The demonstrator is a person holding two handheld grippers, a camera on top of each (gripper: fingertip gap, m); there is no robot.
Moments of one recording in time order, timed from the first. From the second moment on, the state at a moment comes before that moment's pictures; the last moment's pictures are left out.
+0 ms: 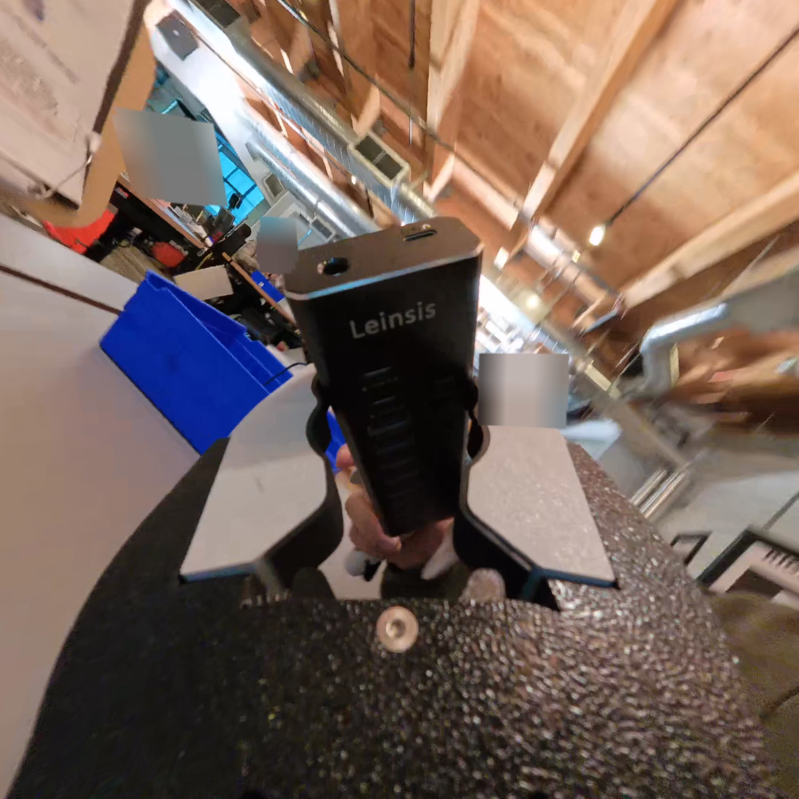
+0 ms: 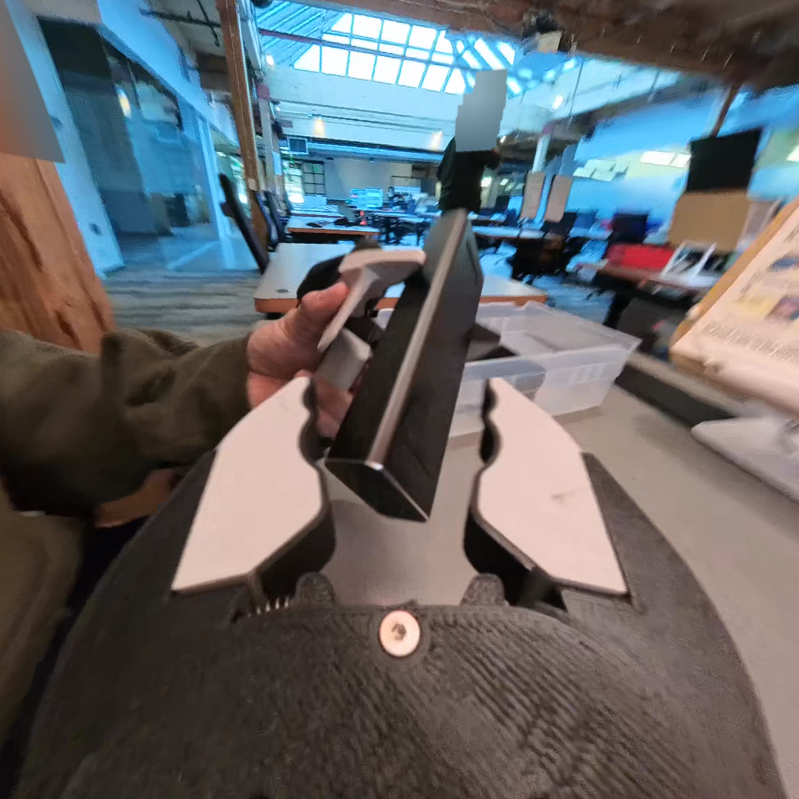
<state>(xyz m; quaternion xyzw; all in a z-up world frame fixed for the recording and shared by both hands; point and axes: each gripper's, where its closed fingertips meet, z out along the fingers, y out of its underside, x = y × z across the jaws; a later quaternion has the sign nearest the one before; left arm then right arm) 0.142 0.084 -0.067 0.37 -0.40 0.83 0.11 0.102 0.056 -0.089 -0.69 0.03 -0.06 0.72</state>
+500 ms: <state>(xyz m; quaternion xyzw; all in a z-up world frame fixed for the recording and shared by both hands) 0.105 0.018 -0.063 0.07 -0.73 0.68 0.05 0.081 0.080 -0.123 -0.69 0.02 0.10 0.71</state>
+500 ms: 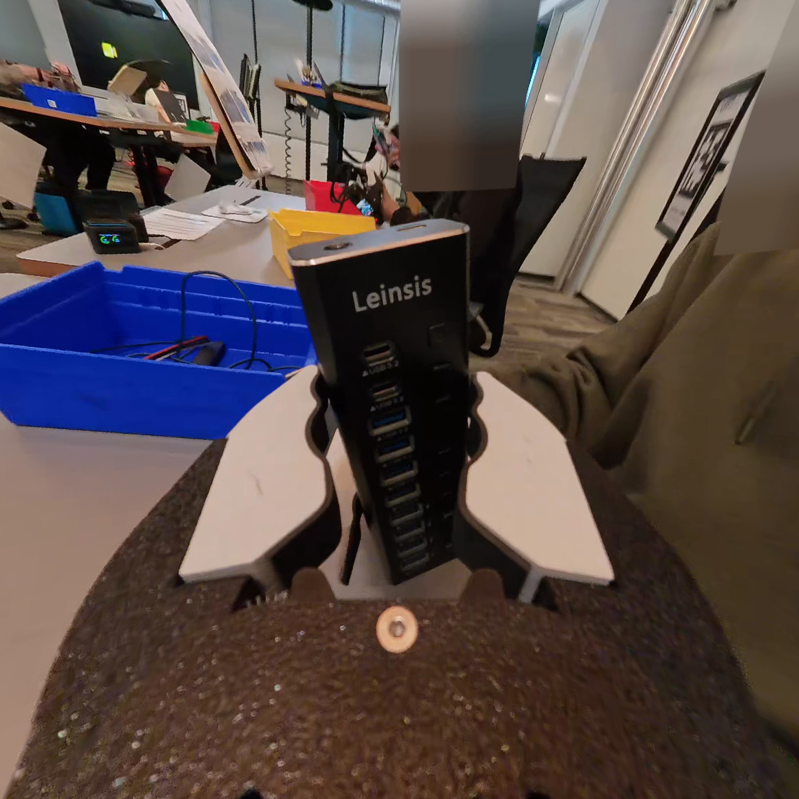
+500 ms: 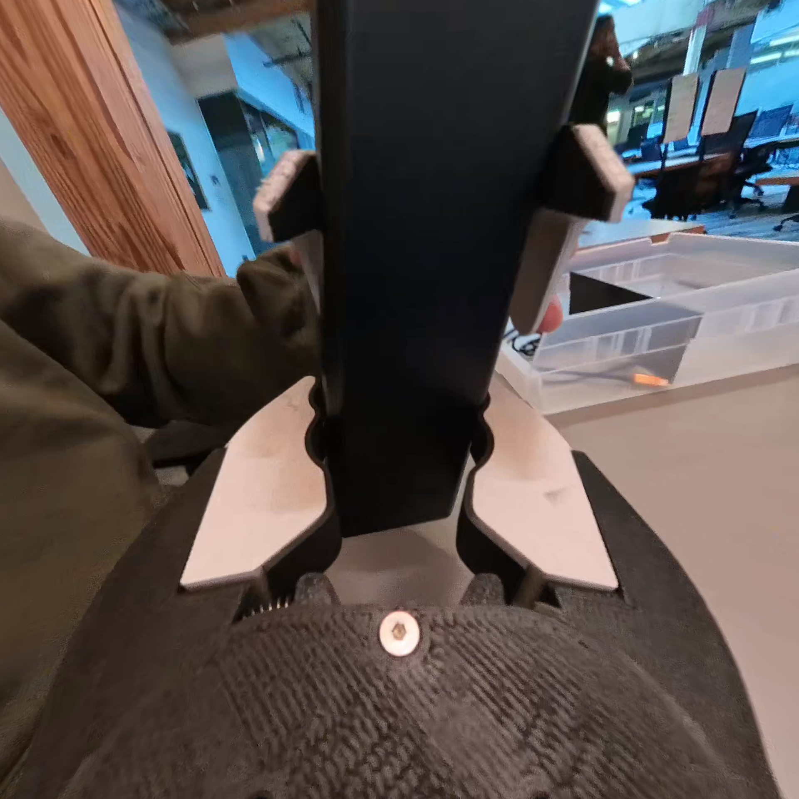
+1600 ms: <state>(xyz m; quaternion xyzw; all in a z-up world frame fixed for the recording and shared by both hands) 0.107 0.011 -0.104 0.06 -0.81 0.58 -0.02 0.104 0.074 -0.139 -0.73 0.04 0.00 0.68</state>
